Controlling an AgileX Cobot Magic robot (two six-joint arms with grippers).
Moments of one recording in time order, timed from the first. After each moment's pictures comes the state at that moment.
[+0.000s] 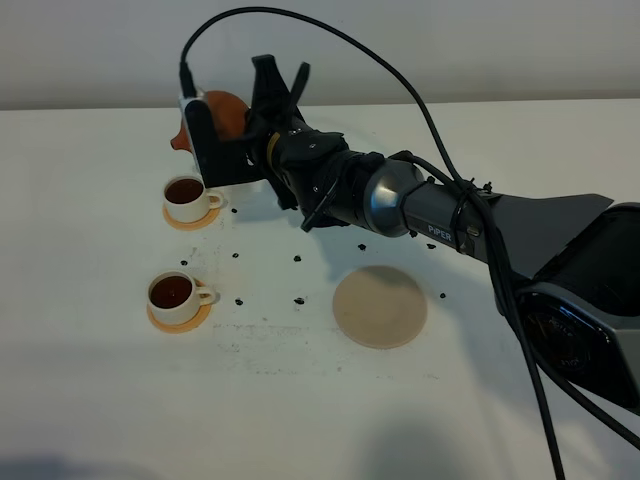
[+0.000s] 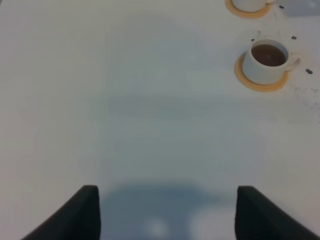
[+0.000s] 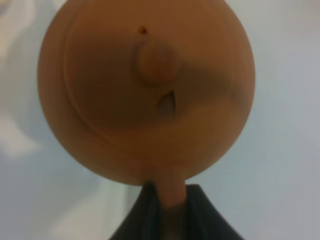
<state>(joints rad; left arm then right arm) 0.07 0.00 -0.46 0.00 1.07 0.01 0.83 2.38 -1.86 -1.51 0.32 0.18</state>
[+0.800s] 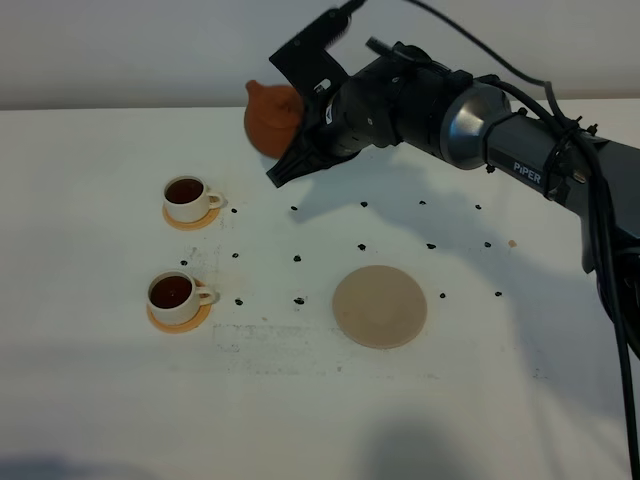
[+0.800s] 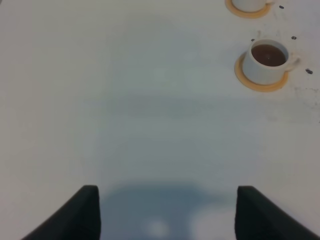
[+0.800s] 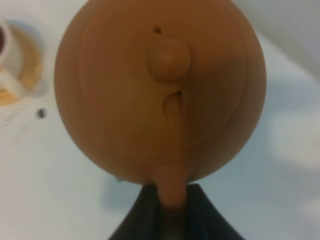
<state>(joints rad) 0.07 0.00 -0.46 0.00 1.07 0.01 0.71 2.23 -1.86 -0.12 0.60 -0.08</state>
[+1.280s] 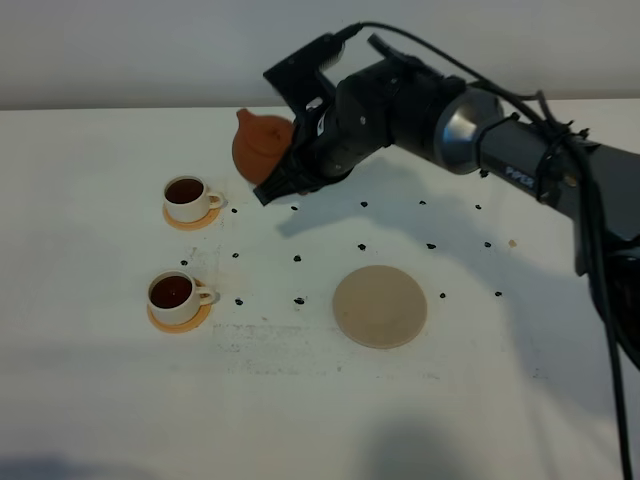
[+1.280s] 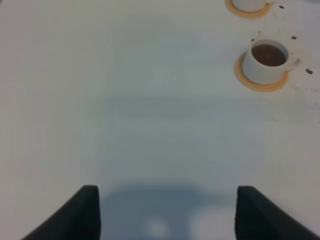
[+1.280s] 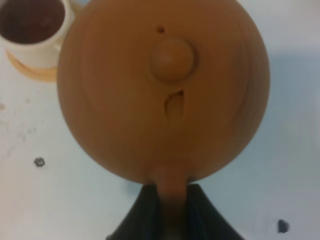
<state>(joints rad) 0.07 0.00 -0.46 0.00 1.07 0.01 0.72 2.25 -1.86 0.03 0.67 -0.13</state>
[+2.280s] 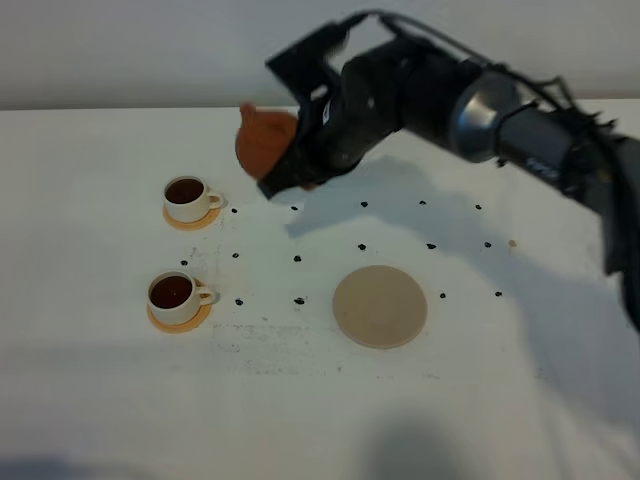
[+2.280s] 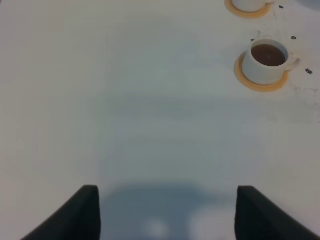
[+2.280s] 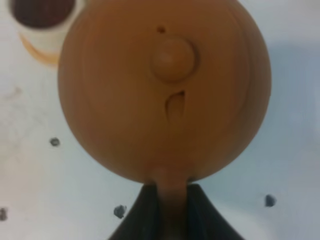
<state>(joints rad) 0.07 0.00 -0.46 0.00 1.07 0.01 0.72 2.15 -1.83 0.02 0.74 -0.13</state>
